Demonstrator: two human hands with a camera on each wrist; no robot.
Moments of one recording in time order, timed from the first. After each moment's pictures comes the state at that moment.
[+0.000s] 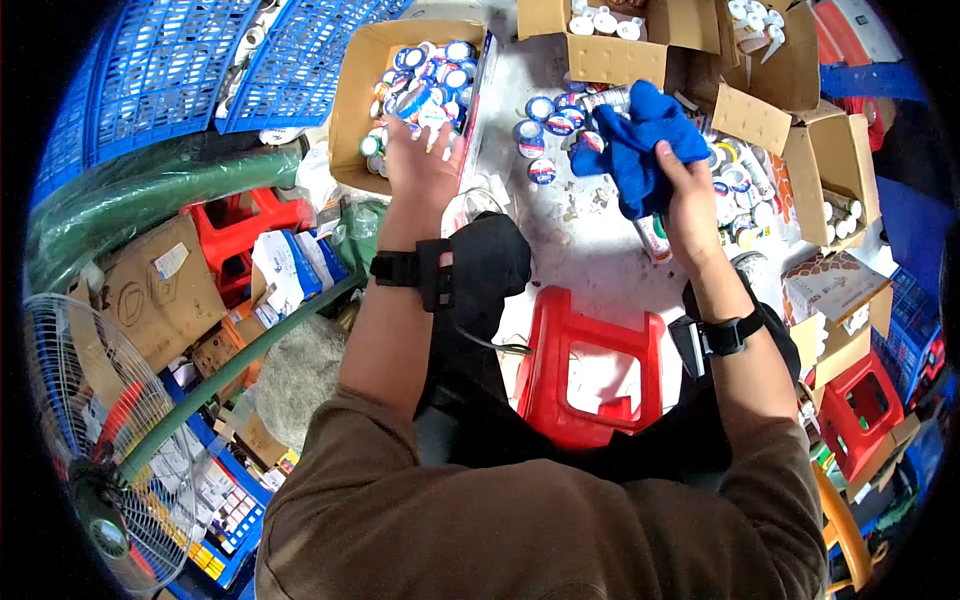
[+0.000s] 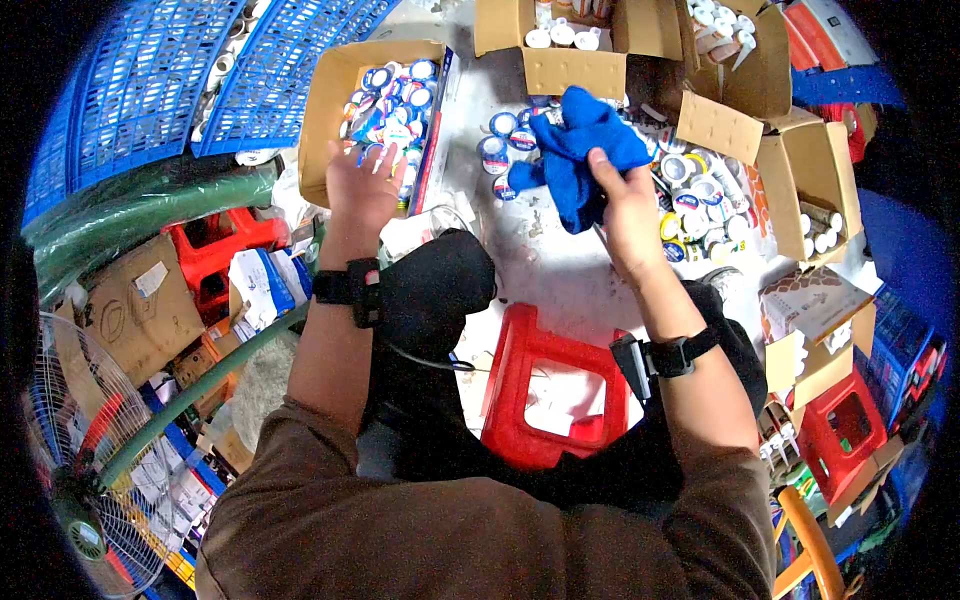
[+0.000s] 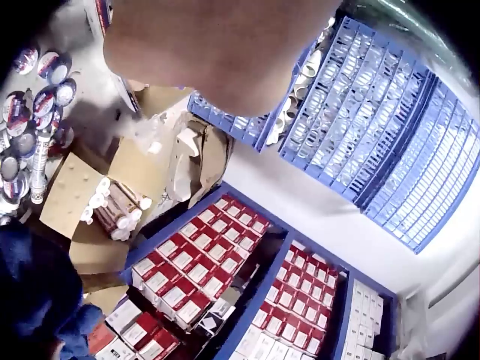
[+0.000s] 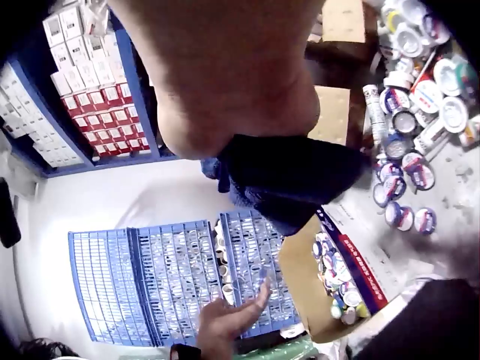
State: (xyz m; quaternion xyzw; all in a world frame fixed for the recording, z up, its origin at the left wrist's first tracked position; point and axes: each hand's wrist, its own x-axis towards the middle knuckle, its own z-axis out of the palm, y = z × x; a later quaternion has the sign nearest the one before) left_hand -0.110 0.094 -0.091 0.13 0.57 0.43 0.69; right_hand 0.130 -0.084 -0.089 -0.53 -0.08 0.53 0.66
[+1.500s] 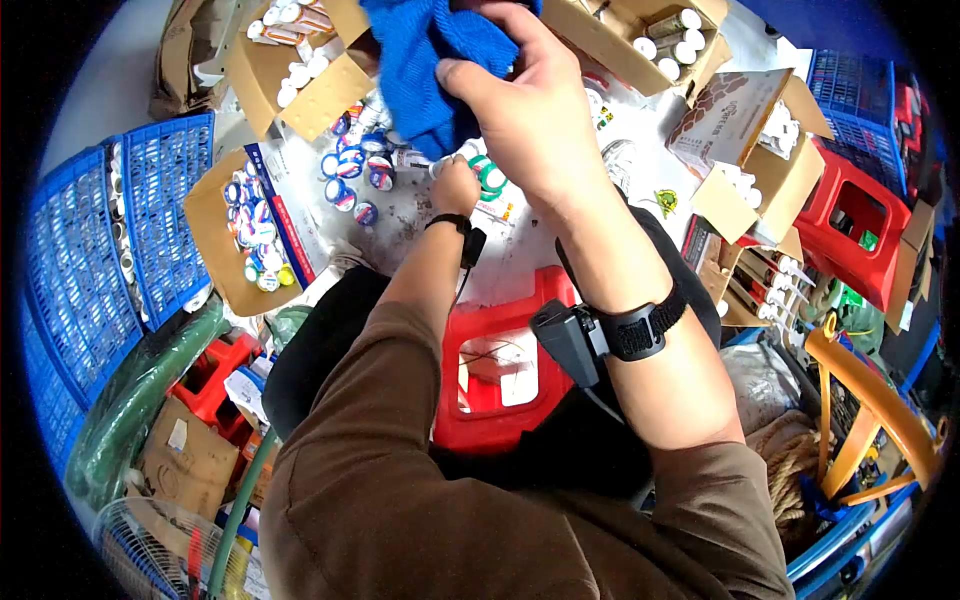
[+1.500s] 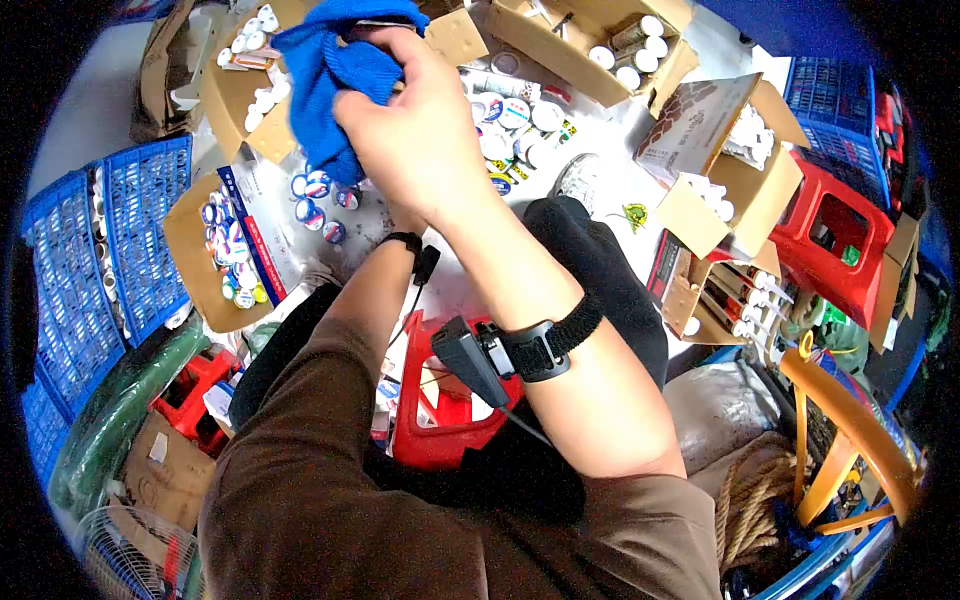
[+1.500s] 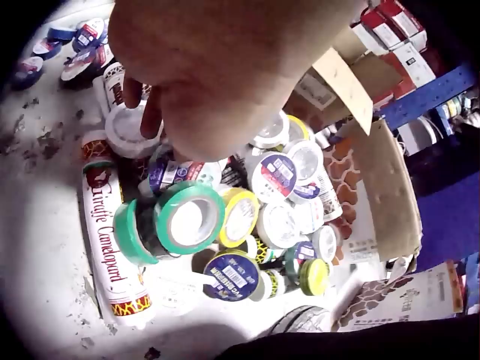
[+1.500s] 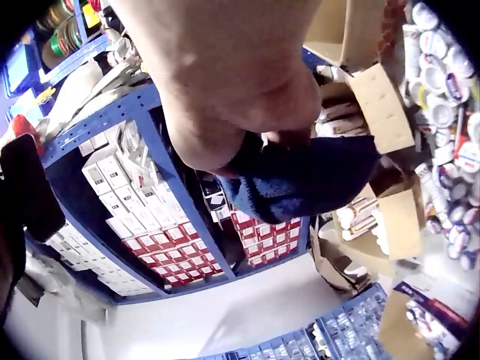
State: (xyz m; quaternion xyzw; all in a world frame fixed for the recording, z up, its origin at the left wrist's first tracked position) left_hand 0.153 -0.147 -0.307 0.87 0.39 -0.18 0.24; right_hand 0.299 -0.202 -0.026 -0.57 -0.06 0.33 0.75
